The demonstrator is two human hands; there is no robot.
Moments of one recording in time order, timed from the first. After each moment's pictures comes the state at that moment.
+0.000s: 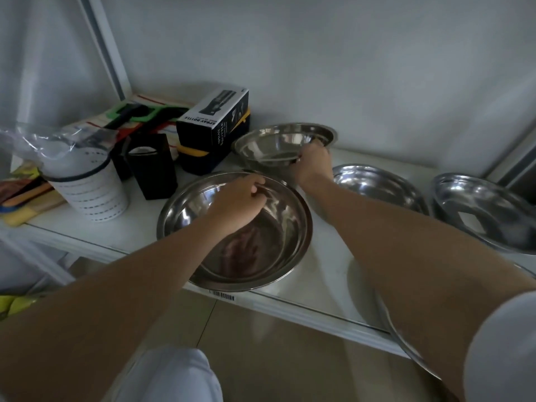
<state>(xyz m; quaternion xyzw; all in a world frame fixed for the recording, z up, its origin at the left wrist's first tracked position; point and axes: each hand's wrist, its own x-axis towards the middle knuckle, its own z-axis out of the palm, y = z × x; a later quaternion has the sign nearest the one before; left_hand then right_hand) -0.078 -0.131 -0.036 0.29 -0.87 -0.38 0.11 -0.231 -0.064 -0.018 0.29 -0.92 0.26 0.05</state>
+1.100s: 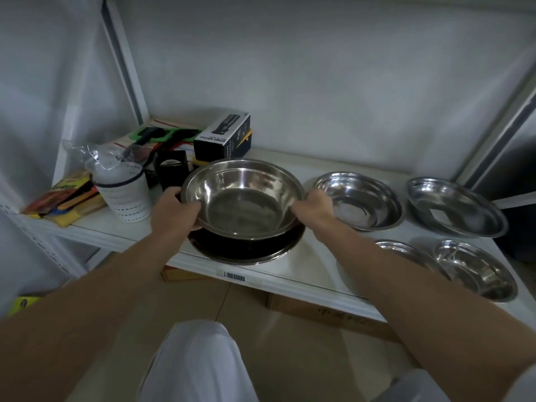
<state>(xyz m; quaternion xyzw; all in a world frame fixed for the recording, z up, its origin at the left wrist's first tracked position) 0.037 -0.151 -0.014 0.47 -0.66 -0.51 0.29 -0.128 0.016 0.001 0.15 -0.88 0.42 -0.14</state>
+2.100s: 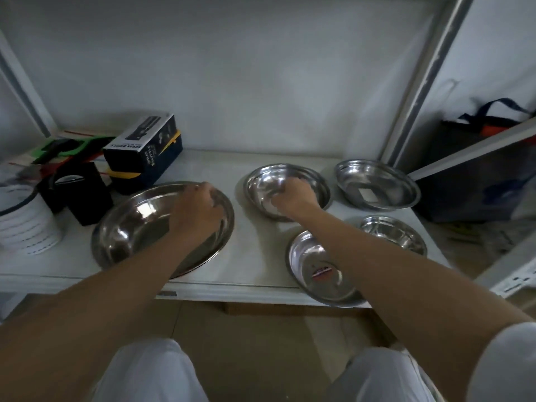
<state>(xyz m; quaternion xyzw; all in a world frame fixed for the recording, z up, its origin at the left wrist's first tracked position) -0.075 -0.051 -0.009 0.29 -0.92 -0.23 0.16 -0.192 0.095 0.004 0.18 -0.94 0.27 -0.08</state>
